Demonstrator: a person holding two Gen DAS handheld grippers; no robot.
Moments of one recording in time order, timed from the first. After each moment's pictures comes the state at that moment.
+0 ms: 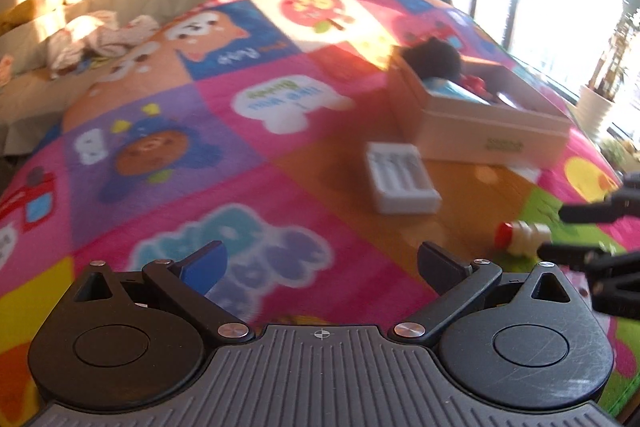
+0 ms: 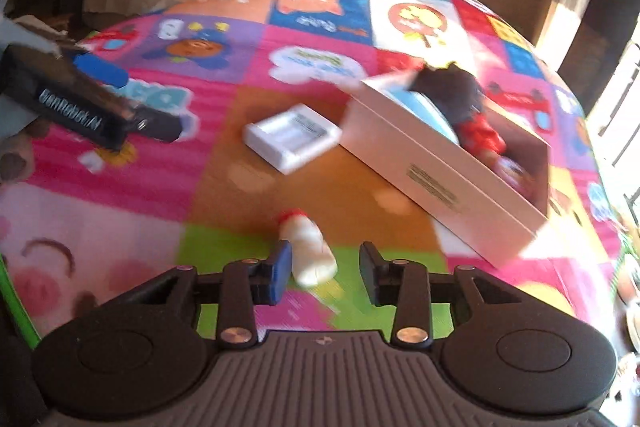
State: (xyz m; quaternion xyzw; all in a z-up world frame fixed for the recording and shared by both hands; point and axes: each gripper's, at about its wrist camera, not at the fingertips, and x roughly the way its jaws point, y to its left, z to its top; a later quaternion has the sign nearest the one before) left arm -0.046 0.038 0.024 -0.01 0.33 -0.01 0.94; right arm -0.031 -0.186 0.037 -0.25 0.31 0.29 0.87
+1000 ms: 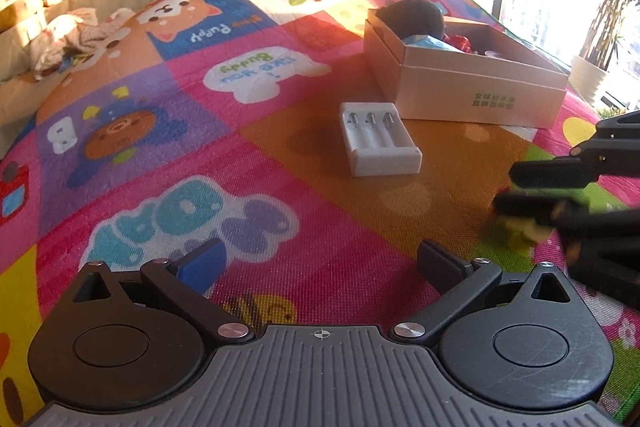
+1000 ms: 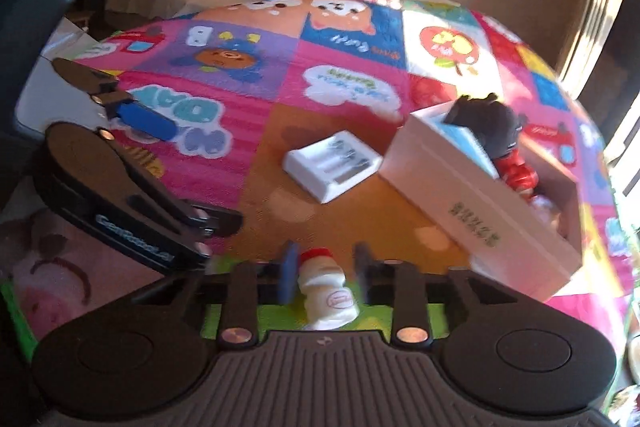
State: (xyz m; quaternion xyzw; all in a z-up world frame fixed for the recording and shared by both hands) left arm -0.036 0.020 0.002 0.01 0.36 -0.02 0.93; right arm -0.036 -0.151 0.029 -0.27 0.27 0.32 0.87
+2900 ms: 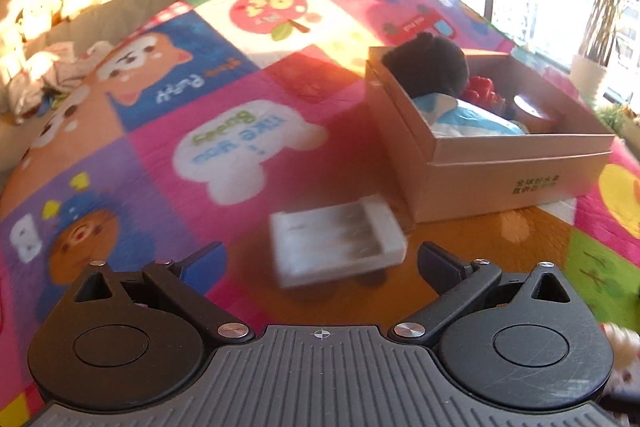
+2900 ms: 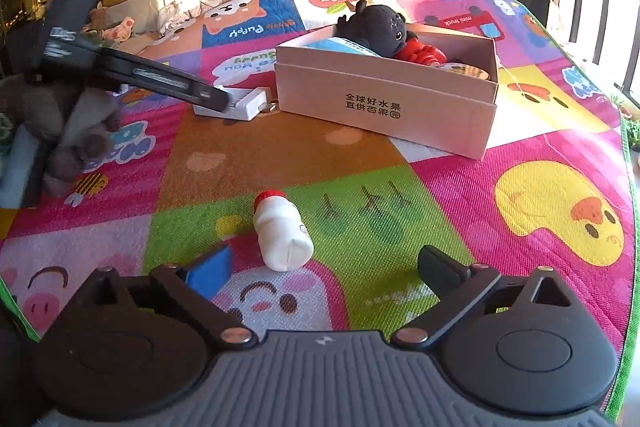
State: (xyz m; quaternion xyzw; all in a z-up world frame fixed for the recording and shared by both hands) left arm 0.068 0.006 0.021 0.05 0.34 -0.03 0.94; right arm -0.030 -0.245 0.006 -0.07 0.34 0.26 0.90
